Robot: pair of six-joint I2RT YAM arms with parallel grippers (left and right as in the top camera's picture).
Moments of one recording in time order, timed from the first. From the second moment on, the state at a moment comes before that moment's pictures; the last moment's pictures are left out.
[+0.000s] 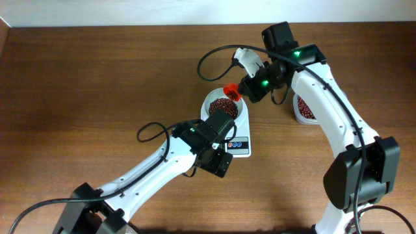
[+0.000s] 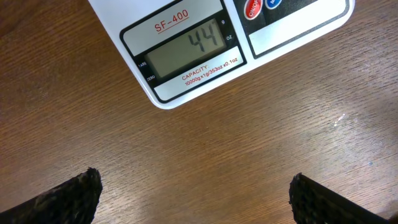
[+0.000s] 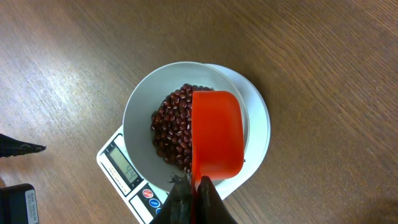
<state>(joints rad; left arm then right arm) -0.72 1.58 1.10 -0.93 -0.02 -0.27 0.30 1.92 1.75 -1.02 -0.45 -0.41</state>
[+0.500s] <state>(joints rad) -0.72 1.58 1.10 -0.93 -0.02 -0.27 0.31 1.92 1.75 -1.03 -0.44 -0.44</state>
